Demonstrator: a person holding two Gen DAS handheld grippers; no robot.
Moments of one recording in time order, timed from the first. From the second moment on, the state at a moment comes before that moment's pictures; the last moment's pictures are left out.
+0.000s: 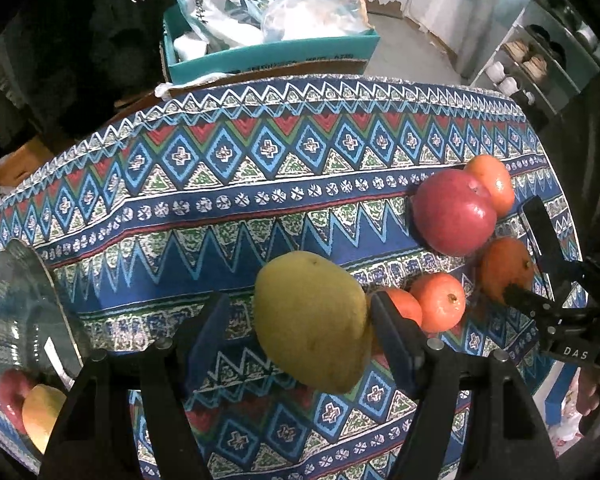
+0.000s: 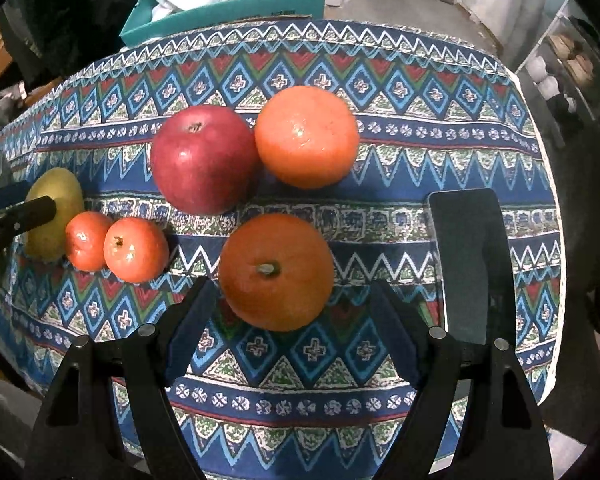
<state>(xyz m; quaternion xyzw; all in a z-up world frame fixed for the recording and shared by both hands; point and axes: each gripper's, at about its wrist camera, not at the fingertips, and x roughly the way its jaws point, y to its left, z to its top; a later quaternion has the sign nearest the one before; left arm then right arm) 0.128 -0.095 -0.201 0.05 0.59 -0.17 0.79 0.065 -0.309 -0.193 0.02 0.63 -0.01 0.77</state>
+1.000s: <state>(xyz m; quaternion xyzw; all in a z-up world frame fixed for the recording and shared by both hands) 0.118 -0.091 -0.207 0.05 0.57 -0.19 0.80 0.070 -0.296 -0.213 0.01 0.63 0.00 0.78</state>
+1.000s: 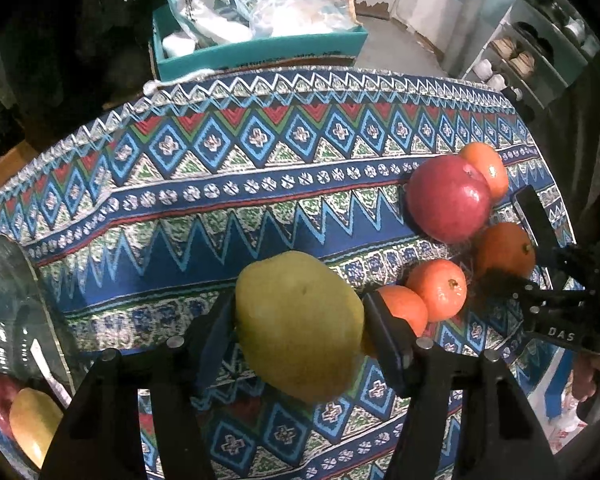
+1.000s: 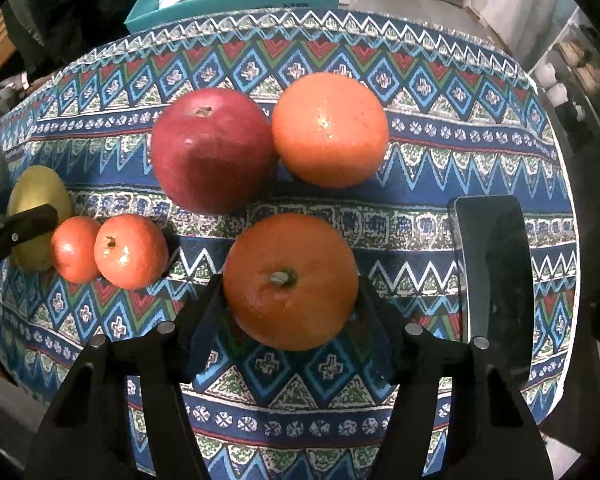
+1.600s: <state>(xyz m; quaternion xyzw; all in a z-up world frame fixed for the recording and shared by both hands) 0.091 -0.080 -0.161 0.07 0.53 -0.18 0.83 0.059 -0.294 -0.154 0.02 0.58 0.00 0.82</state>
